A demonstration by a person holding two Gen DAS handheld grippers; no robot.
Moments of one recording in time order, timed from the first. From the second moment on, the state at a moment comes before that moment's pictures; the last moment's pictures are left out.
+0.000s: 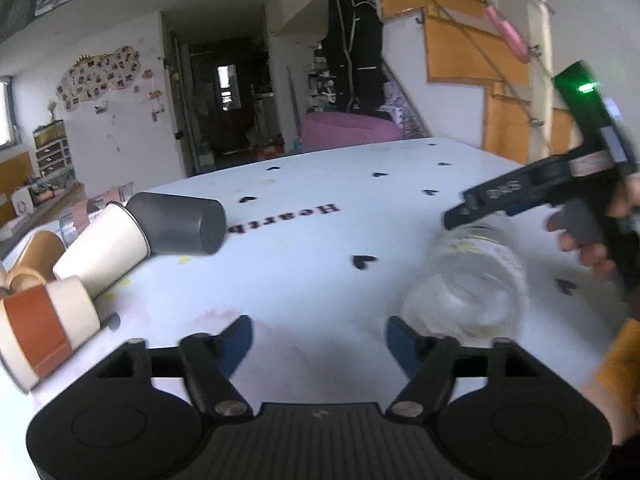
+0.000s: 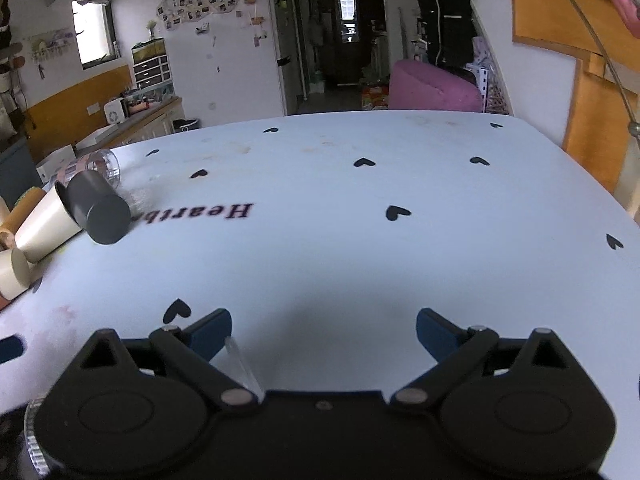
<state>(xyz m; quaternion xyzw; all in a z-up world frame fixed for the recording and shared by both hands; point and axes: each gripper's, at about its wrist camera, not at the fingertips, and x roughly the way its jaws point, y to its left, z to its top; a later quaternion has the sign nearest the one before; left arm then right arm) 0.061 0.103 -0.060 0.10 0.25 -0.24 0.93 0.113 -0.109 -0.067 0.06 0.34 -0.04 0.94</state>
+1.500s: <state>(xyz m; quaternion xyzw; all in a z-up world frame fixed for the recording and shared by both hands) 0.116 0.080 -0.065 0.01 0.28 -0.24 0.93 0.044 -0.106 -0.059 0.04 0.36 0.01 0.93</state>
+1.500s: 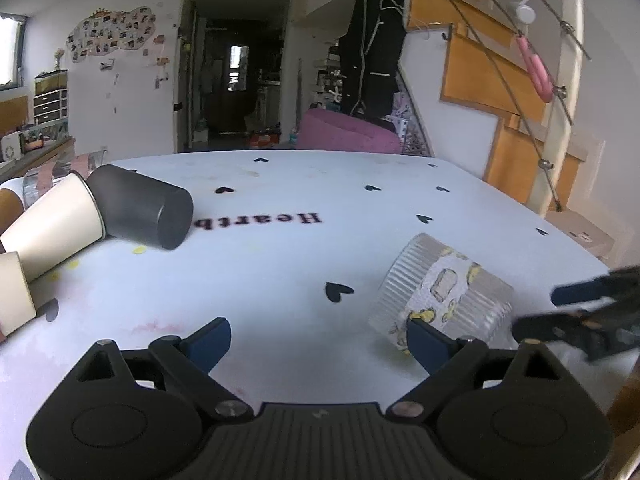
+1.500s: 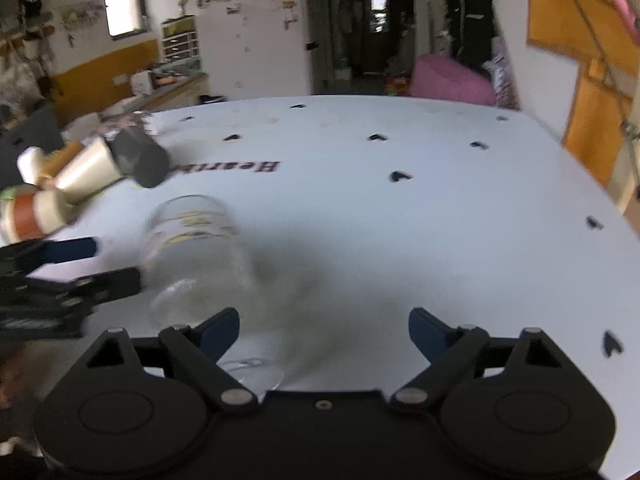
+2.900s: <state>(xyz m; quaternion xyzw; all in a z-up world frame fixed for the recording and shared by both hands) 0.090 0.101 -0.066 -0.01 0.27 -0.23 0.93 0.187 -0.085 -0.052 0.12 0.57 0.14 0.80</state>
